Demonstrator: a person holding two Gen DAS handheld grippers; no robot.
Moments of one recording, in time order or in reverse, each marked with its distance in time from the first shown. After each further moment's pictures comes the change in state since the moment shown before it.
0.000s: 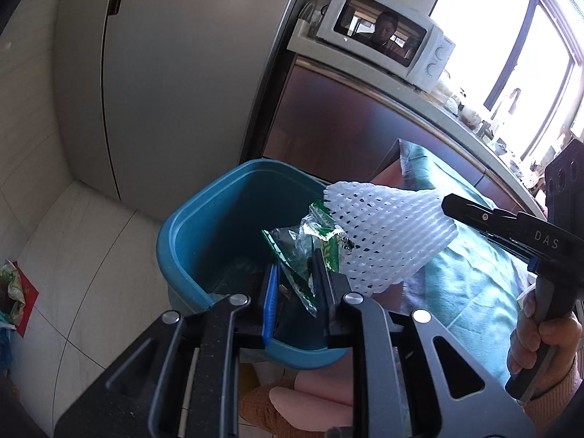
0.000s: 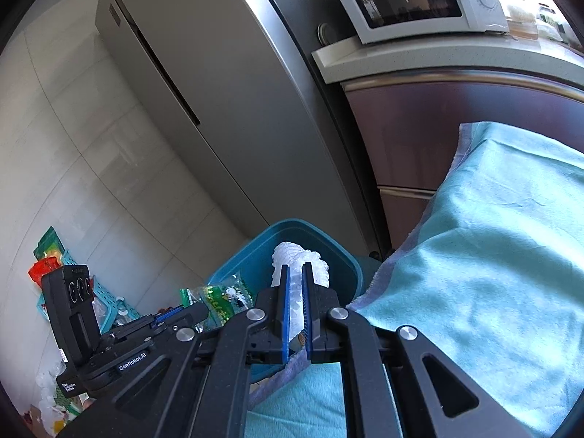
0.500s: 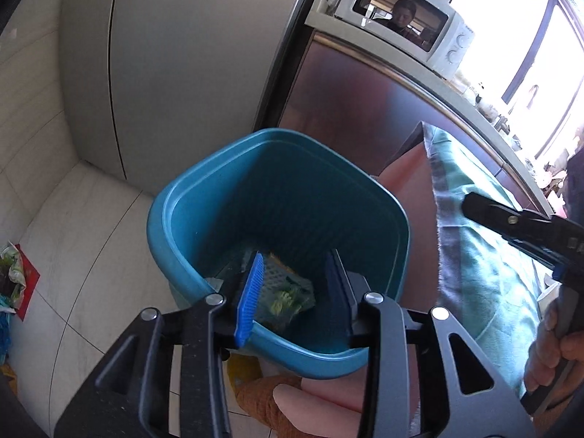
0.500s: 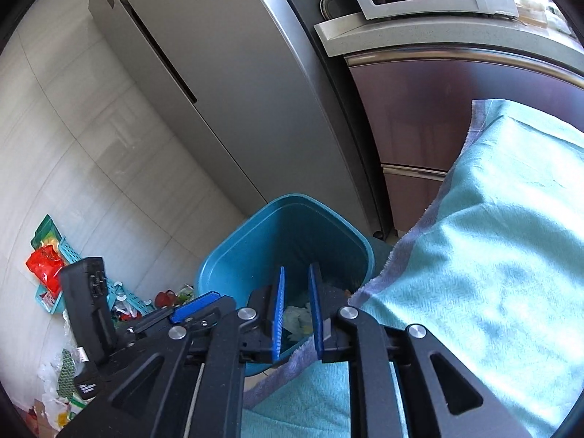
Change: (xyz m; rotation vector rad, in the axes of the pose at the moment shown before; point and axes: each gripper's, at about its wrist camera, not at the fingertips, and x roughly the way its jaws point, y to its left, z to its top) left arm 0.043 0.005 -0.011 -0.041 0.063 0.037; right arm 0.013 0.001 -0.007 0.003 0.072 -0.002
